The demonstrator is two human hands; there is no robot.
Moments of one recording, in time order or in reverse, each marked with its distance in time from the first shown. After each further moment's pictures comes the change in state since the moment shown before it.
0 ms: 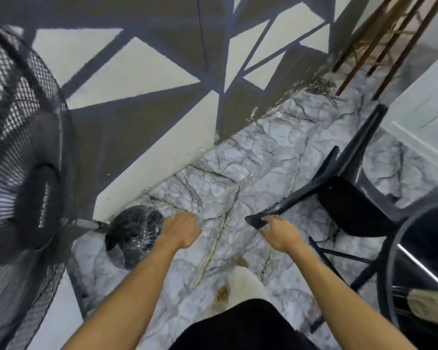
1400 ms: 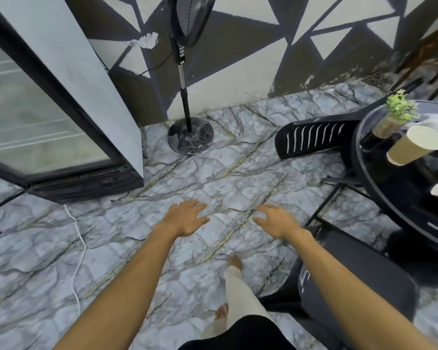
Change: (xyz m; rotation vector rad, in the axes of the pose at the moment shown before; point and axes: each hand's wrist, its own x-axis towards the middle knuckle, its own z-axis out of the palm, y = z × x) left_hand -0.540 0.160 0.451 -0.371 0.082 -0.202; right_hand -0.491 0.132 0.334 -0.271 -0.104 -0.422
